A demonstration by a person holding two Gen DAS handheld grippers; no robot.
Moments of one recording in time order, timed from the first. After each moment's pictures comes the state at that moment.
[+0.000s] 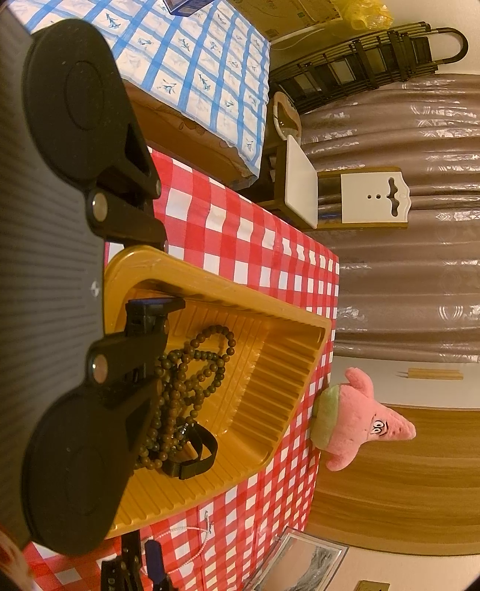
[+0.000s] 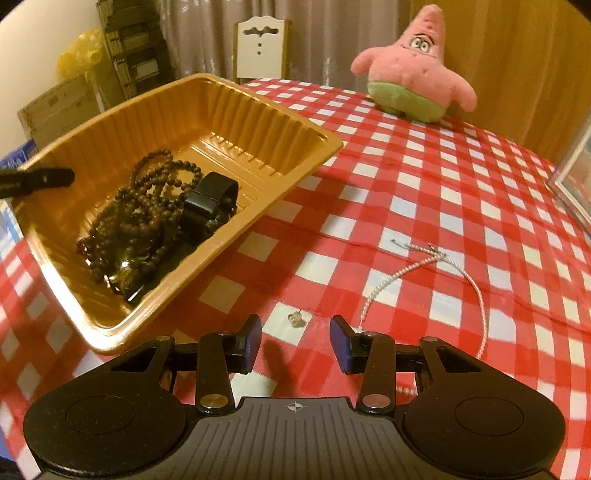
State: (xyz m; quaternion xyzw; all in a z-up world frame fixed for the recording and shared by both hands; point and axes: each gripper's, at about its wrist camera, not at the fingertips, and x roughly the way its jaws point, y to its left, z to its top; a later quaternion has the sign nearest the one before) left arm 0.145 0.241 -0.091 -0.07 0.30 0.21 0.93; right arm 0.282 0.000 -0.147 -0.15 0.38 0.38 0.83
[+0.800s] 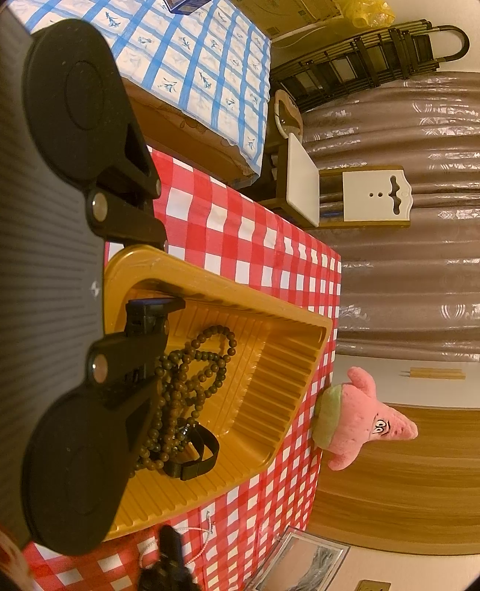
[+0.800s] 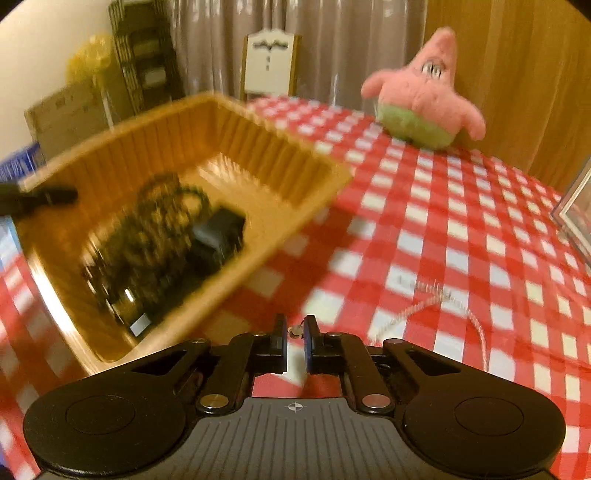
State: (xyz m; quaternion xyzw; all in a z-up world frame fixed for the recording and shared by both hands) left arm 0.146 0.240 -0.092 -0.07 0.30 0.21 0.93; right arm 0.285 0.013 -0.125 -0.15 0.35 0.39 0.84
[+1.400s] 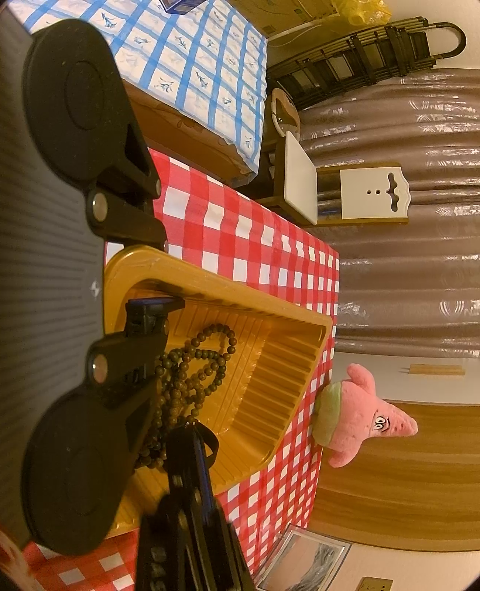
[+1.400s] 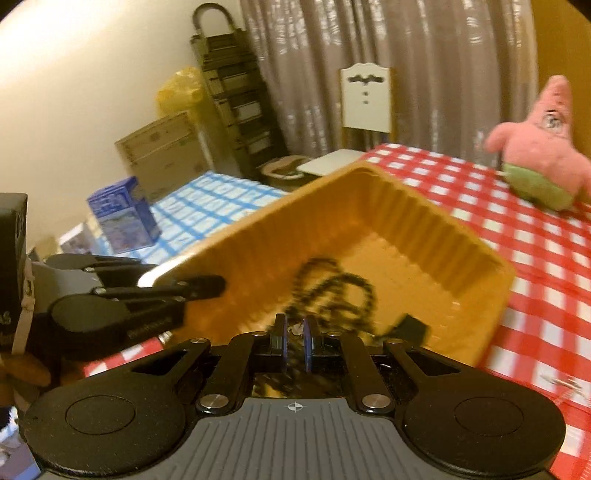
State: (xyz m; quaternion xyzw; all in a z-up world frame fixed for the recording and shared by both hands) left arm 0.149 0.239 -0.092 -0.06 0.30 0.21 0.93; right arm 0.259 0.103 -0.092 -0.09 0.33 0.54 0.77
